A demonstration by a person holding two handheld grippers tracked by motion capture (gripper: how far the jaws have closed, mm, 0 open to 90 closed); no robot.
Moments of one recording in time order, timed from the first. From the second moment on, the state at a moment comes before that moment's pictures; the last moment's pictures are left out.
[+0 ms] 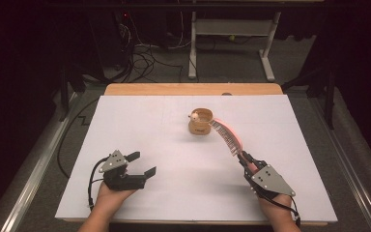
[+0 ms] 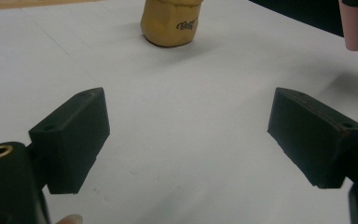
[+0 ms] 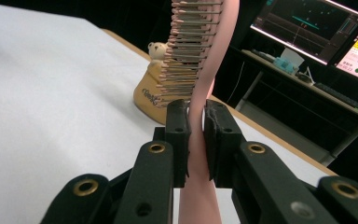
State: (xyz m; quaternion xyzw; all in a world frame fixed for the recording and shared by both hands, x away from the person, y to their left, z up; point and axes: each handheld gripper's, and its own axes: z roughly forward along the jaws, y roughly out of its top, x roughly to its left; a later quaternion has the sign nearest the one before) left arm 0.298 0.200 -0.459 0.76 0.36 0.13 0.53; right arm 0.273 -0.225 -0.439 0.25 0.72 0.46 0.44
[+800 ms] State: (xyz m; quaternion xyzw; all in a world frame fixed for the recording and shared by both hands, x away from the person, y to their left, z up) left arm 0.300 0.159 -0.440 0.74 0.34 0.09 0.57; right arm 0.266 -0.240 -0.431 0.28 0.68 0.53 0.43
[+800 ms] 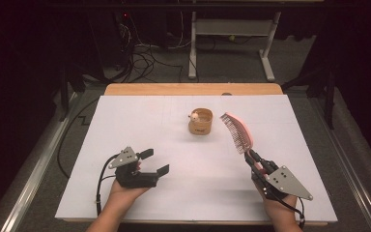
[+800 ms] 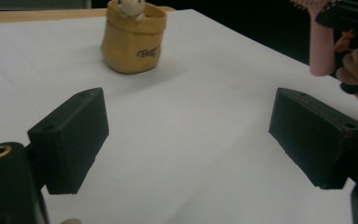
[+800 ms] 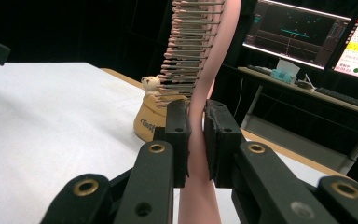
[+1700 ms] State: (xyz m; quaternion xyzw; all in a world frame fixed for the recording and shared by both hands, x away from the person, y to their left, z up) left arm 0.322 0.054 -0.389 0.75 0.31 0.04 0.59; right arm 0.262 -0.218 -0.435 0.25 0.70 0.53 0.42
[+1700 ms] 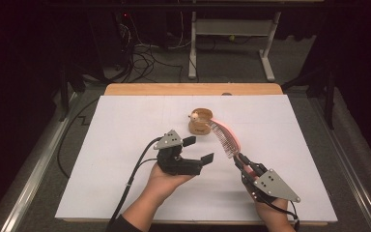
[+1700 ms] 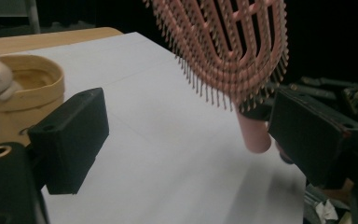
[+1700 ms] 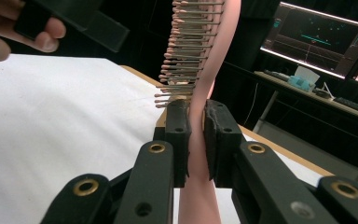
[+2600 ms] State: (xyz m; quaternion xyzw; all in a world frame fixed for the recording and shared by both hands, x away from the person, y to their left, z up) left arm 0.334 0.026 -0.379 0.75 0.31 0.01 0.59; right arm 0.260 -0.203 -0.440 0.22 0.71 0.53 0.41
